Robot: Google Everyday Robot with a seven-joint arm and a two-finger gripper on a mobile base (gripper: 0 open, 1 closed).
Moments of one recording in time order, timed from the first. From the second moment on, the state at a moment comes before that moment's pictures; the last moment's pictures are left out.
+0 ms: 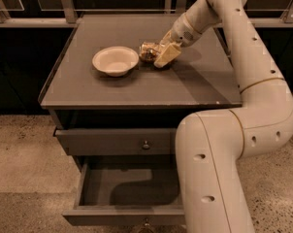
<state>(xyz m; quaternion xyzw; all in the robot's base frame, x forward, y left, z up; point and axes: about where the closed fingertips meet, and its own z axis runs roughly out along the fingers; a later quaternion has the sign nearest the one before) 0.756 -0.077 0.854 -0.62 0.70 0.20 0.28</state>
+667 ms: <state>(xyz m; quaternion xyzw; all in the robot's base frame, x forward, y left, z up) 0.756 -0.077 0.854 -0.62 0.70 0.20 0.28</state>
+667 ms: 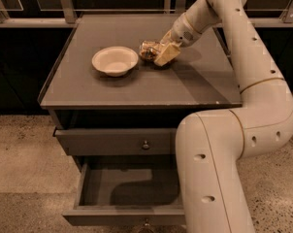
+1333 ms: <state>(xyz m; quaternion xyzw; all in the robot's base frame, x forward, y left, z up) 0.738 -0.085 0.850 -0.61 0.73 0.21 0.23</state>
